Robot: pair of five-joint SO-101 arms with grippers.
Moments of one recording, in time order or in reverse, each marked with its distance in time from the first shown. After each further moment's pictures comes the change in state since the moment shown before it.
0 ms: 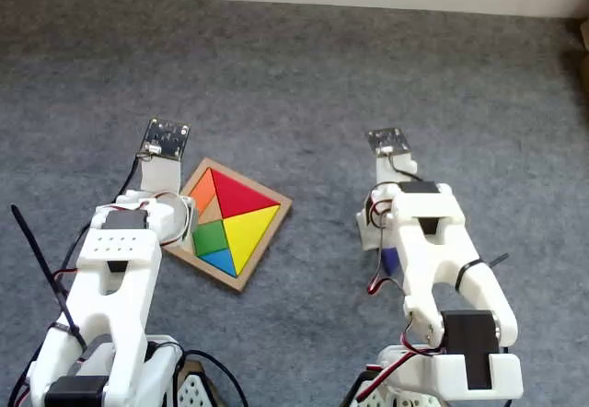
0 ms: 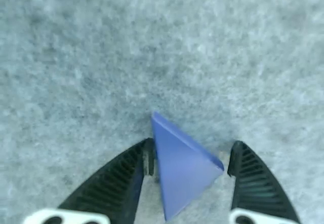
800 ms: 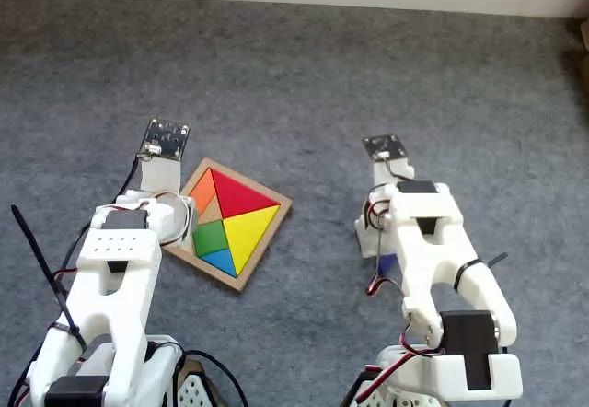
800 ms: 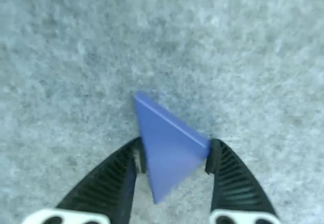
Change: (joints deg) left arm 0.0 0.0 0.0 0.0 0.0; right arm -0.7 0.0 0.0 3.5 0.0
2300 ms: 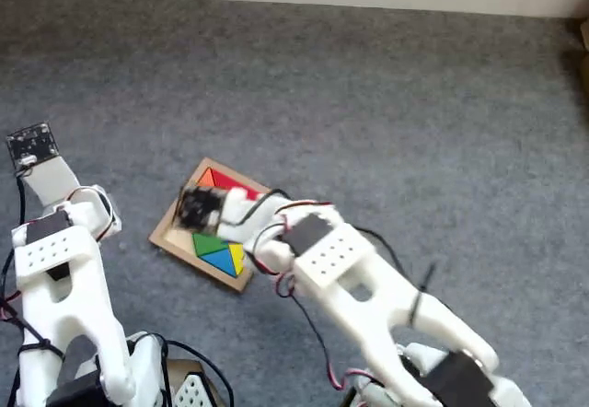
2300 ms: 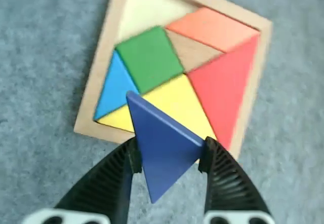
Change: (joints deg) left arm -24.6 0.0 -5.0 3.3 14.3; right arm -40.6 -9.6 -2.9 -10.7 31.7
